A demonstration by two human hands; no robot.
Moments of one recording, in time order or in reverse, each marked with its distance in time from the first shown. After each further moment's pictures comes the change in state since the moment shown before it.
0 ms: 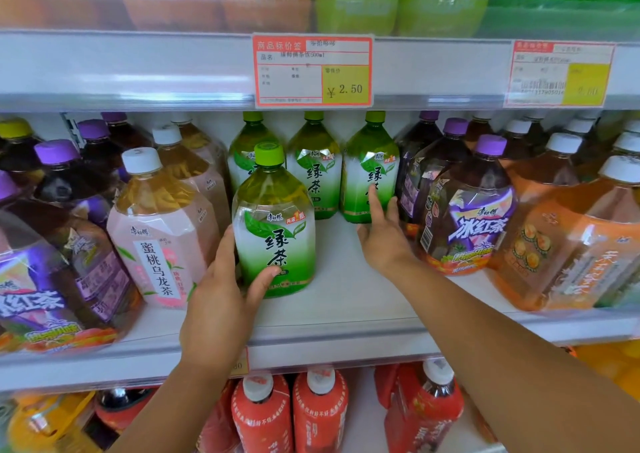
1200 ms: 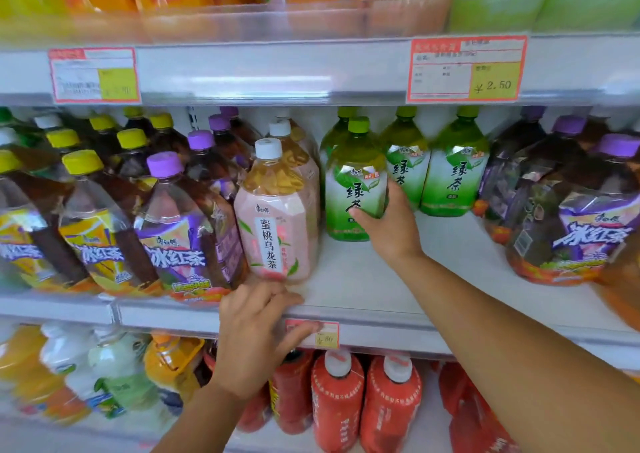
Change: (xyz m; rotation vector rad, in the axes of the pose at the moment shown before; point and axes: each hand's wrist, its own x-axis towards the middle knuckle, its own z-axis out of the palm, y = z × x) left_hand -0.048 -0.082 -0.054 0.435 0.119 0.413; right_hand -0.003 -0.092 0.071 0.526 0.121 -0.207
